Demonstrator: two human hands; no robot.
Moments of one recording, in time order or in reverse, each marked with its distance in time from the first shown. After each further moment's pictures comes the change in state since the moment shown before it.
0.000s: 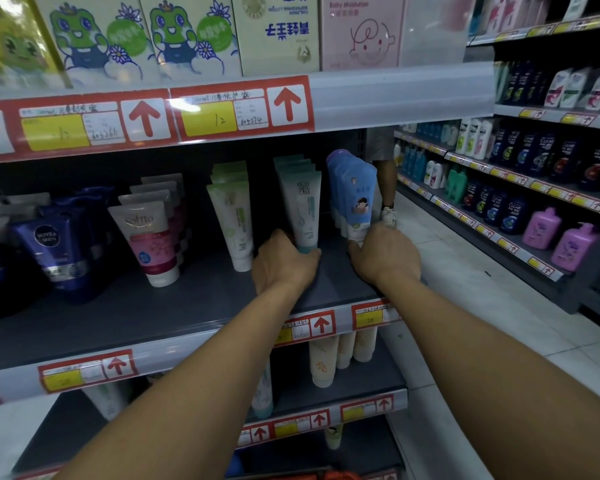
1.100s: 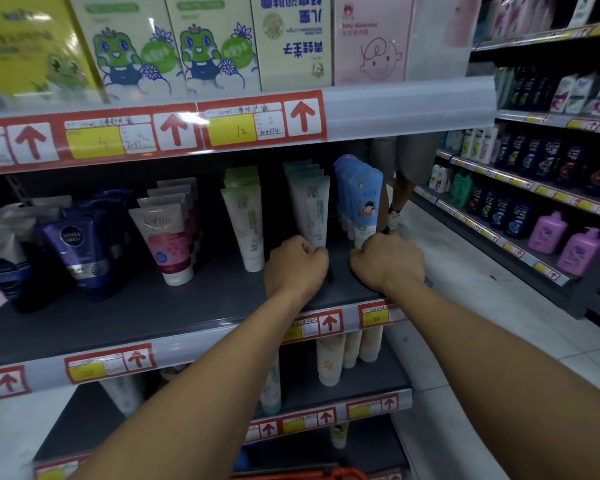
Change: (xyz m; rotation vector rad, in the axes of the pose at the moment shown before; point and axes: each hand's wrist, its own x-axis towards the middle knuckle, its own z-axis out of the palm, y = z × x) left_hand -0.015 -0.001 -0.010 -0.206 -0.050 0.058; right_hand -0.015 -0.008 -0.016 -0.171 -0.048 -0.111
